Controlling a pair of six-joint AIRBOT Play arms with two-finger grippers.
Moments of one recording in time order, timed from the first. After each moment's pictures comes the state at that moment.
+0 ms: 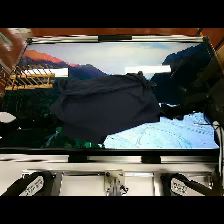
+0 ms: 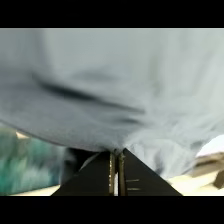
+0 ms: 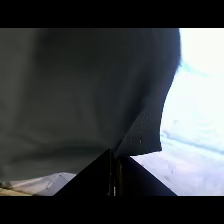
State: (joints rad) left arm 0.22 -0.98 0.67 0.80 -1.07 -1.24; right arm -0.20 -1.29 0.98 2.08 -1.14 -1.78
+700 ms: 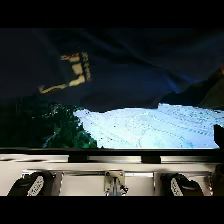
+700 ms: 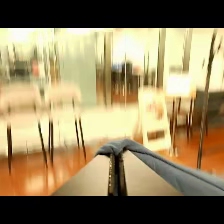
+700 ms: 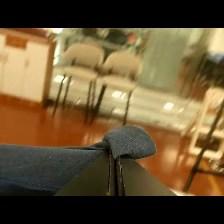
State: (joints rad) left arm 0.22 -0.70 1.93 0.81 -0.94 -1.26; right arm -0.19 -0.66 1.74 1.92 -0.90 -1.96
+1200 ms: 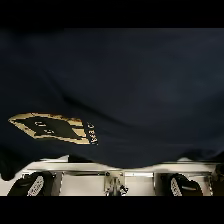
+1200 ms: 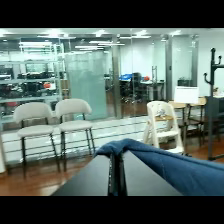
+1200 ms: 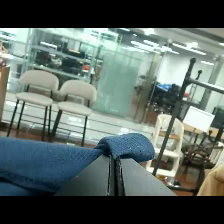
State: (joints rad) left arm 0.22 -0.72 2.04 0.94 -1.02 -1.33; right arm -0.19 -0.60 1.78 1.76 -0.89 -1.91
